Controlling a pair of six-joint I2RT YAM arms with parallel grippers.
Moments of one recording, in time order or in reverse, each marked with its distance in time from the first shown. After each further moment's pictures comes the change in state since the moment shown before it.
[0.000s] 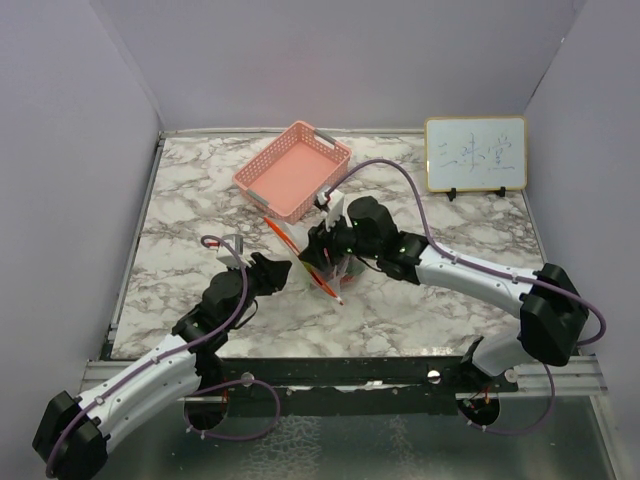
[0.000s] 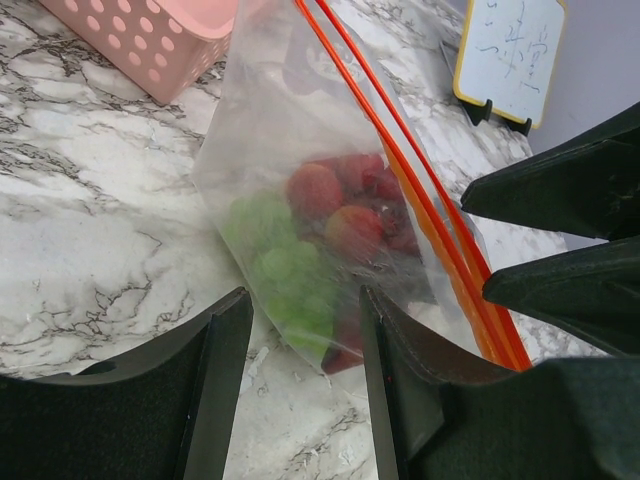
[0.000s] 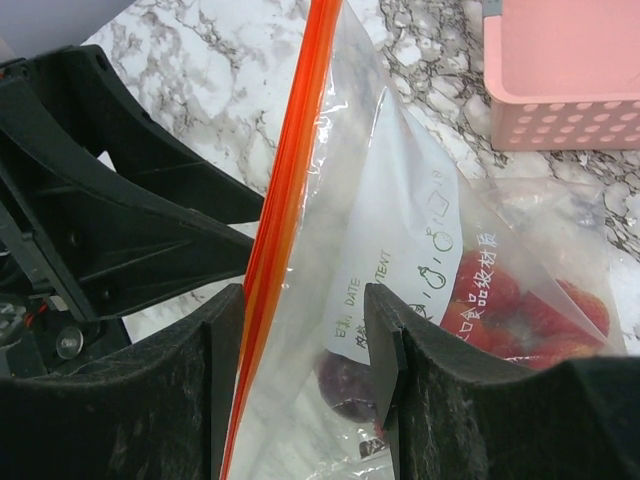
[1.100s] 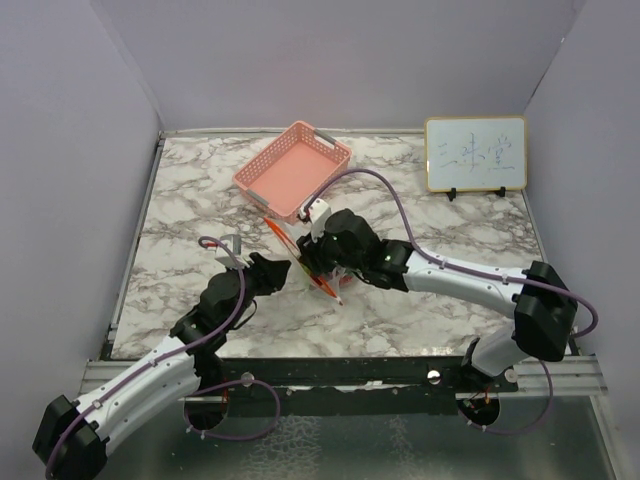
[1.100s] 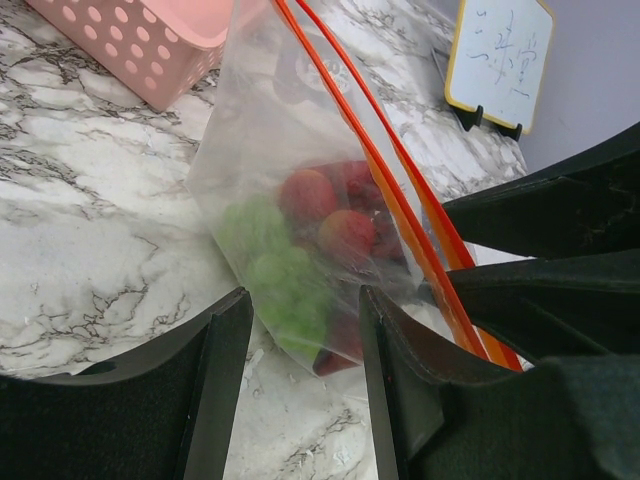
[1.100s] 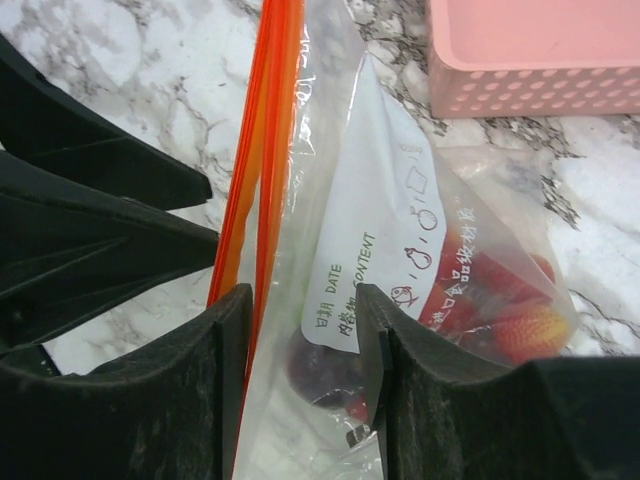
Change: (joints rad) left arm 0.000 -0.027 0.000 -0.009 0.000 0.000; right arm 0.111 0.046 0.066 -0.118 0.293 -0.071
